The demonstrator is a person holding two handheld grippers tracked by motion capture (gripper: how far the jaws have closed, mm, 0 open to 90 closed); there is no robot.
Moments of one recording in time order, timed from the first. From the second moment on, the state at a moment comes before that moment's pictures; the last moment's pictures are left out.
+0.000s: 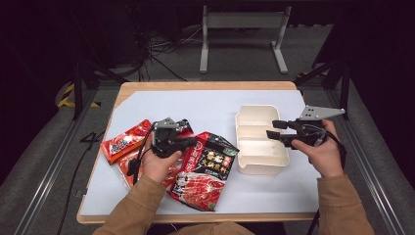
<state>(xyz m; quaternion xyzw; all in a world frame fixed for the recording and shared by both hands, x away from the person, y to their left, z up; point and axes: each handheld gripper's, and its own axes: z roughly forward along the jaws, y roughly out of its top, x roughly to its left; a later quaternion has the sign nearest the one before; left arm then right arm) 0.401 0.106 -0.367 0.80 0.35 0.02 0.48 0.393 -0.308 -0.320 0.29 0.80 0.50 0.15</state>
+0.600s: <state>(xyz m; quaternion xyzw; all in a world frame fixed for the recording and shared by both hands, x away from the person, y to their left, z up) 0.356 0.098 -0.315 0.81 0.25 0.09 0.53 0.377 -0.302 -0.303 0.26 0.81 0.51 0.16</state>
